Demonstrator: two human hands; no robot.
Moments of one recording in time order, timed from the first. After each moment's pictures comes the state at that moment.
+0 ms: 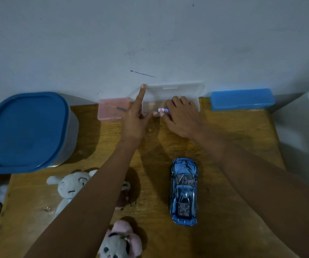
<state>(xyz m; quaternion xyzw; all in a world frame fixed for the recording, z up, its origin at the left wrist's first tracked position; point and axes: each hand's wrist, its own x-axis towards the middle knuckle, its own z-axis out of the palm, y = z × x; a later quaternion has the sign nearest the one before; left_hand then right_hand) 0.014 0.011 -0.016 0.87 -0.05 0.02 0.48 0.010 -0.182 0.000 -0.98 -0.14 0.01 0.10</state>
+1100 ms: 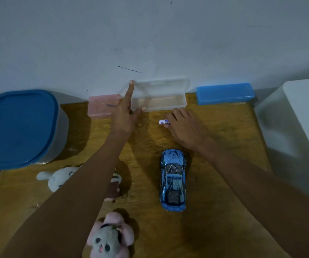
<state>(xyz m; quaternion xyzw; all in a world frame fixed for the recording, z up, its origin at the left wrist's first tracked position) 0.018 0.013 -0.019 0.87 -0.06 -0.01 0.49 -0.054 -0.216 -0.003 -0.98 -0.20 -0.06 0.04</state>
